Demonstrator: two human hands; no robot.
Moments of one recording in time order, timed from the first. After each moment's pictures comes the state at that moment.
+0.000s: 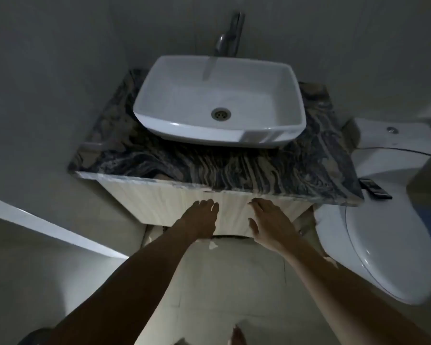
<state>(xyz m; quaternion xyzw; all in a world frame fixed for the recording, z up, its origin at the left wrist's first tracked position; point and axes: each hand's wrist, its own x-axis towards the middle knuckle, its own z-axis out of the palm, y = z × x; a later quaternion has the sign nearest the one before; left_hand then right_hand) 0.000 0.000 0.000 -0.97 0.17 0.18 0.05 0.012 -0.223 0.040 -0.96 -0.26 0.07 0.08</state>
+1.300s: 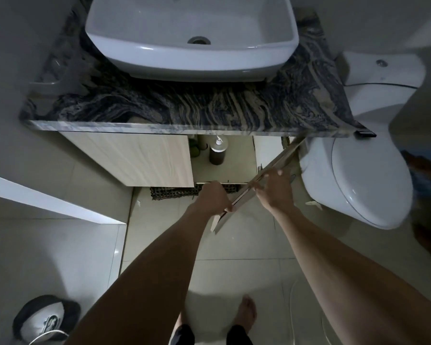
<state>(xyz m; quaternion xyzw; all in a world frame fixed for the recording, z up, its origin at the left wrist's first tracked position) -0.055 -0.073 -0.043 -0.89 -0.09 0.31 -0.32 -0.030 -0.254 -0.054 -0.97 0.06 0.10 0.22</state>
